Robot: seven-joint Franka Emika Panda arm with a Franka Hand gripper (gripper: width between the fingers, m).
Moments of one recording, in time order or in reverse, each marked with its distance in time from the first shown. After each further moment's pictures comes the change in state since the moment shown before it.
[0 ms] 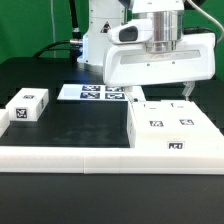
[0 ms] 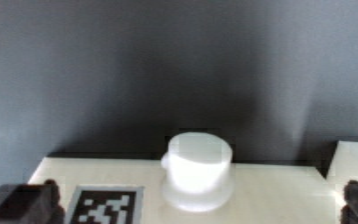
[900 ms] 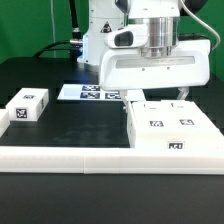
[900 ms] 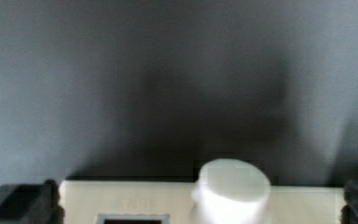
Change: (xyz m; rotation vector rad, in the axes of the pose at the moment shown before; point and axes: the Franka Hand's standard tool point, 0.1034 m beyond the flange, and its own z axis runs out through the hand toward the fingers) arm -0.006 0.009 0.009 -0.024 0.003 0.015
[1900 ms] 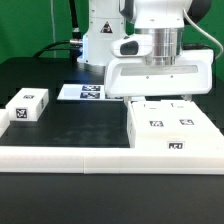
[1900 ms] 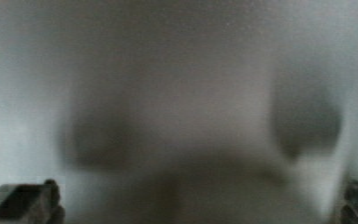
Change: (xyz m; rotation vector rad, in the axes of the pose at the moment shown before) arm -0.013 -0.011 0.017 -0.016 -0.012 0.022
